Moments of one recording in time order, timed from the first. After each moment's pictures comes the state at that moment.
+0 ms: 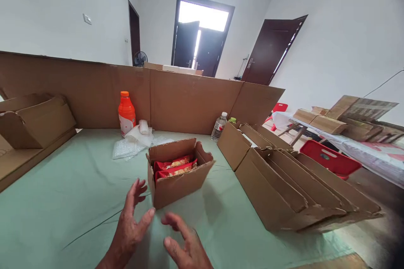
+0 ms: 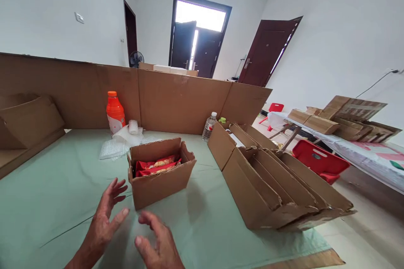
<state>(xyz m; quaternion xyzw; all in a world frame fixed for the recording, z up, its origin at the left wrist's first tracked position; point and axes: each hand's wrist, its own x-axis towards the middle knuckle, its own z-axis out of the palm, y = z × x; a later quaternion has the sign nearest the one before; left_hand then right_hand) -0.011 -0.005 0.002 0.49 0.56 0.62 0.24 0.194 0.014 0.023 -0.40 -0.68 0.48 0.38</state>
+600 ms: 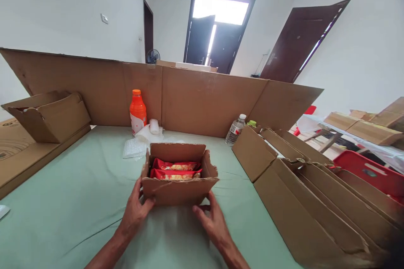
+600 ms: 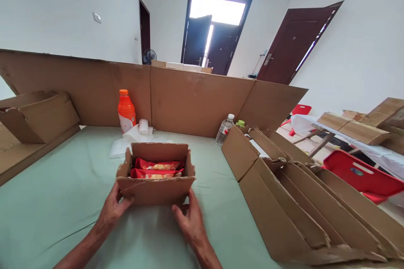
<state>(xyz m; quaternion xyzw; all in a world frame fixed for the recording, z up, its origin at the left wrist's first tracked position) -0.045 0.046 0.004 0.39 0.60 0.62 0.33 0.203 0.113 0.003 -0.46 -0.67 0.44 0.38</state>
